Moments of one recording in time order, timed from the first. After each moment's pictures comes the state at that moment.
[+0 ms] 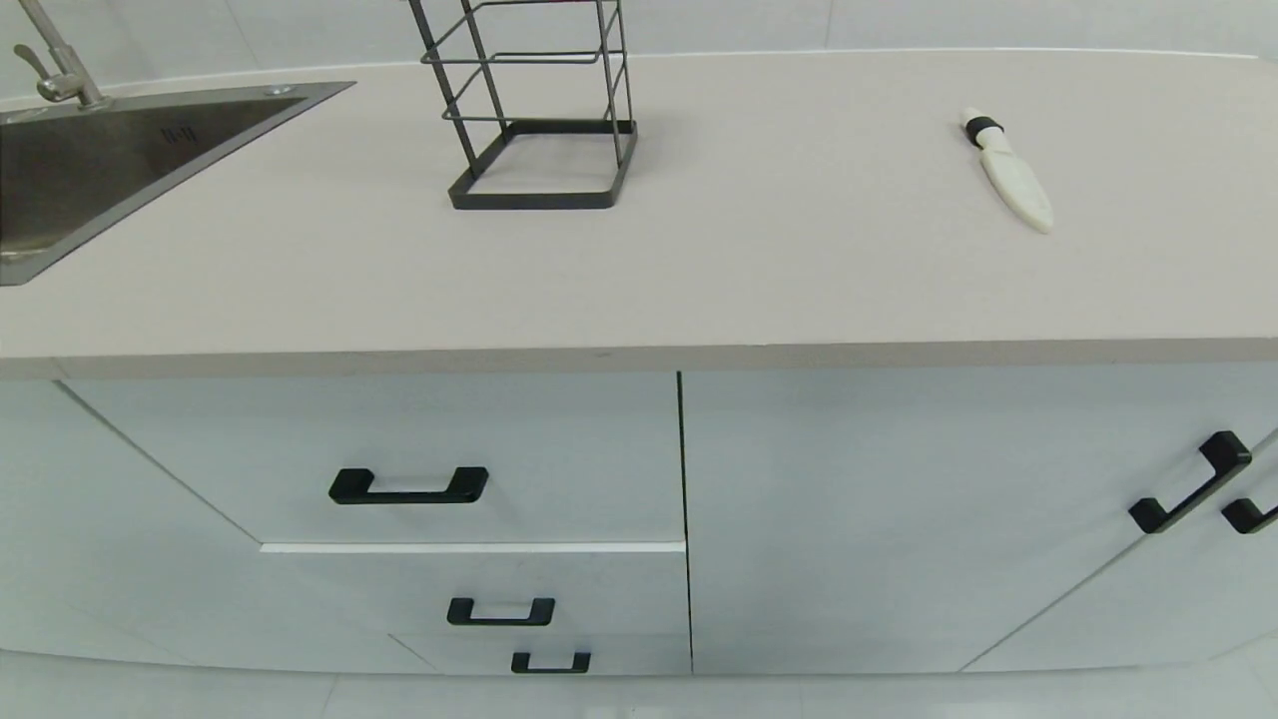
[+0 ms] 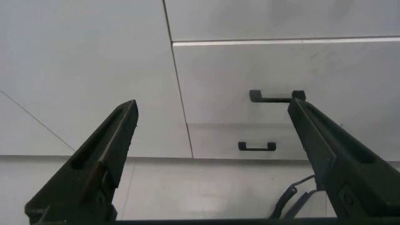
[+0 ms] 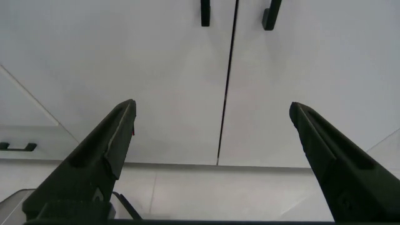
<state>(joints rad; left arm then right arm) 0.00 0.00 0.00 0.00 0.04 0.02 0.00 0.00 0.00 0.00 0.03 -0.01</state>
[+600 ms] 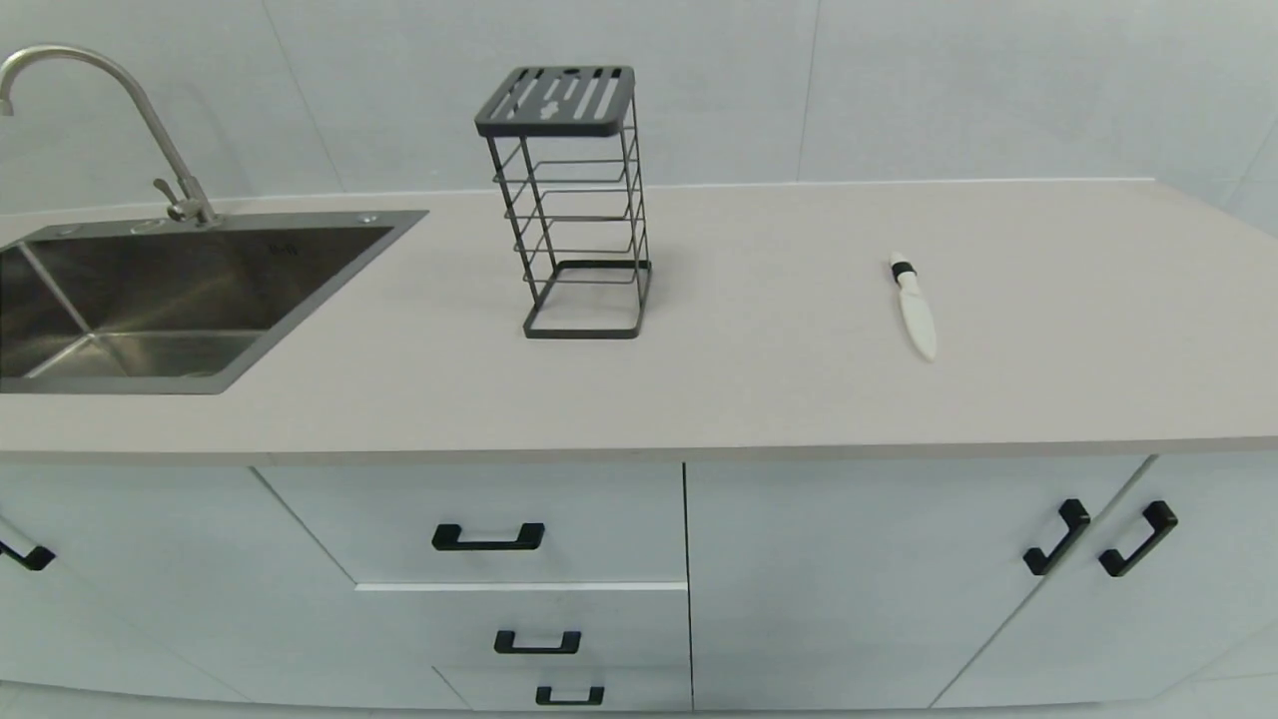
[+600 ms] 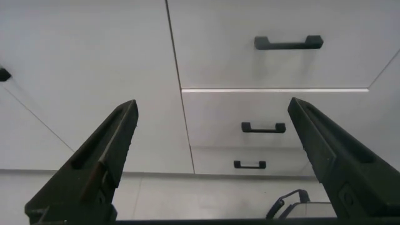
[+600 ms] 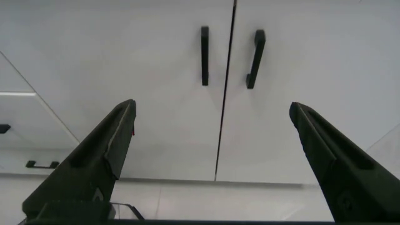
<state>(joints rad) 0.00 0.00 0.00 0.00 0.04 0.02 0.00 0.00 0.00 0.00 0.03 -0.01</state>
